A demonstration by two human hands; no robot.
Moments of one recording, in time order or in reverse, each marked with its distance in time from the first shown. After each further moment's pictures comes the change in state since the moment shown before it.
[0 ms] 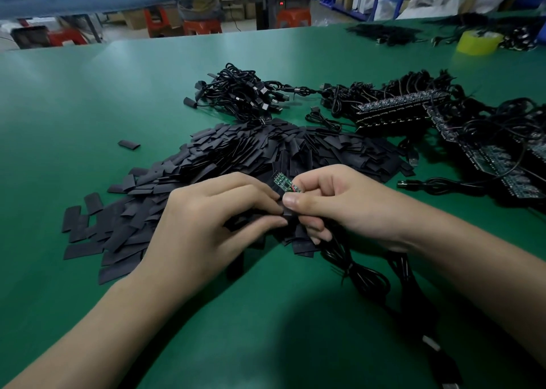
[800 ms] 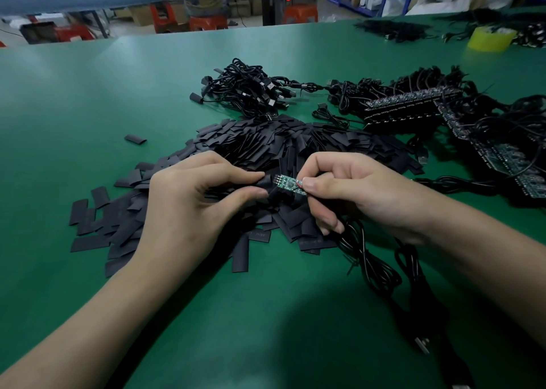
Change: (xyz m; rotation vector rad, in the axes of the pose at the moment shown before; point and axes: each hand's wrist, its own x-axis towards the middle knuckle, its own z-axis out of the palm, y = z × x) left_hand 0.002 -0.009 -0.005 0.015 0.160 -0.267; right_hand -0.005 -0.006 -0.011 -0.031 0.004 -0.043
